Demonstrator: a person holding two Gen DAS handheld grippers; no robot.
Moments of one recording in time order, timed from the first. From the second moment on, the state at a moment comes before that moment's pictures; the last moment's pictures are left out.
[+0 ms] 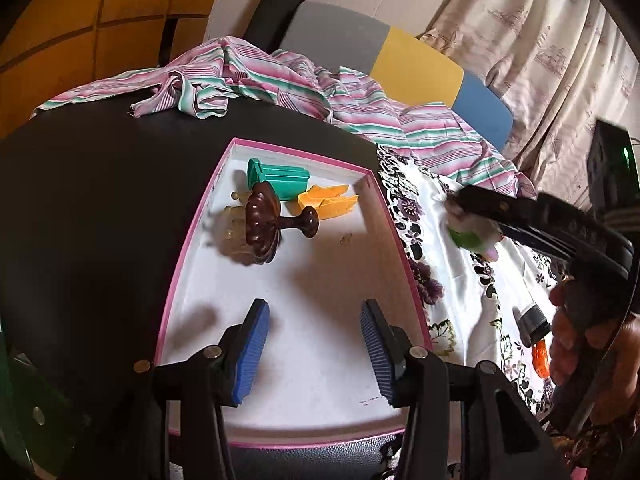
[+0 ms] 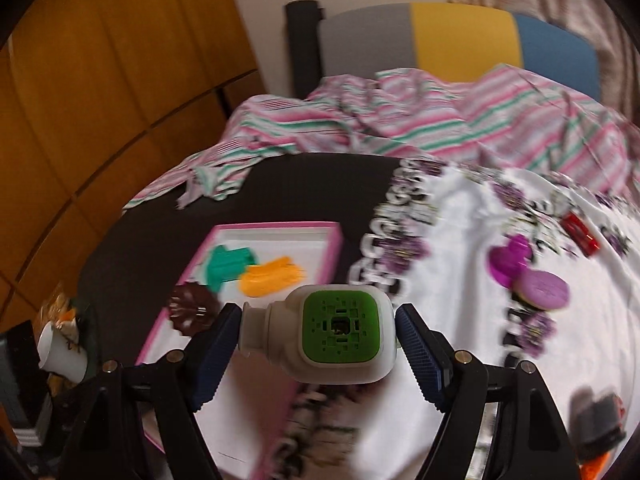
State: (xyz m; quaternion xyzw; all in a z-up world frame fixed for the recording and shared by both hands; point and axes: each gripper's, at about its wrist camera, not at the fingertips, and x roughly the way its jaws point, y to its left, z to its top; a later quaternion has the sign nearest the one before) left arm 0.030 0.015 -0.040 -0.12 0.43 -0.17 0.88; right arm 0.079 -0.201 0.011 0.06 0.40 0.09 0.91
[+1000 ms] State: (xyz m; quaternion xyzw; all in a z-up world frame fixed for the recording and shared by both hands) left arm 0.018 0.037 -0.046 -0.14 0.43 -0.17 0.87; right arm 0.137 -0.125 -0.038 -0.02 0.47 0.11 0.88
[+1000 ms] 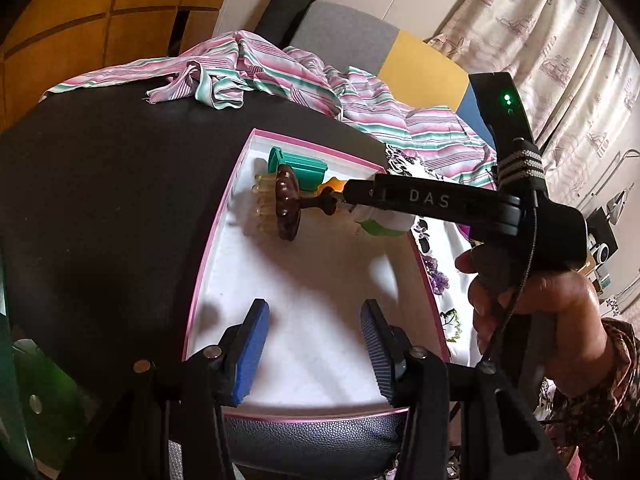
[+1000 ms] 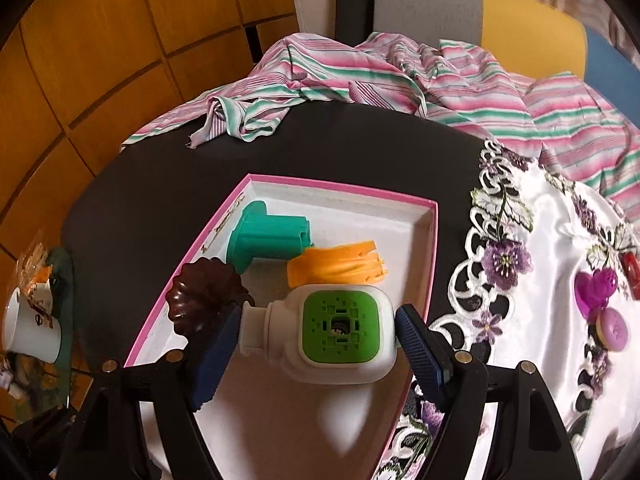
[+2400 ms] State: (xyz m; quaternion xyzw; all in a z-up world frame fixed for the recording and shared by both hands) left arm 0.009 0.028 -0.040 -0.14 0.44 -0.18 0.87; right arm 0.116 -0.172 -0.009 0.04 0.45 0.09 0.89
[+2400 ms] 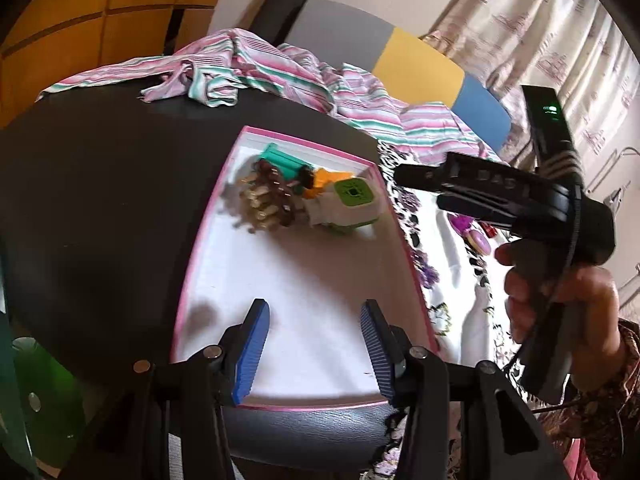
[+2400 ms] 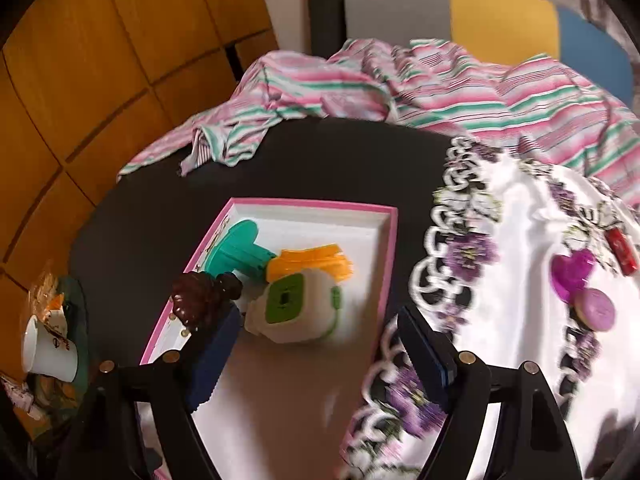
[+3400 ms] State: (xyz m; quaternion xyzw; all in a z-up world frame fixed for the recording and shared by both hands) left arm -0.012 -0.055 -0.023 -0.07 0.44 -0.27 0.85; right arm 0.011 -0.432 0.003 0.17 0.48 -0.21 0.84
